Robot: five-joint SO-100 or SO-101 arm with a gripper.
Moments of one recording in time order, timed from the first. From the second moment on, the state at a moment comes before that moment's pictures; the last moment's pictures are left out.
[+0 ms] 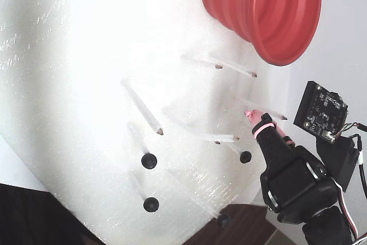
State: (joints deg) arm 7.7 112.7 134.8 -4.8 -103.2
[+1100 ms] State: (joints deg) arm 2.8 115.9 130.9 -3.7 -103.8
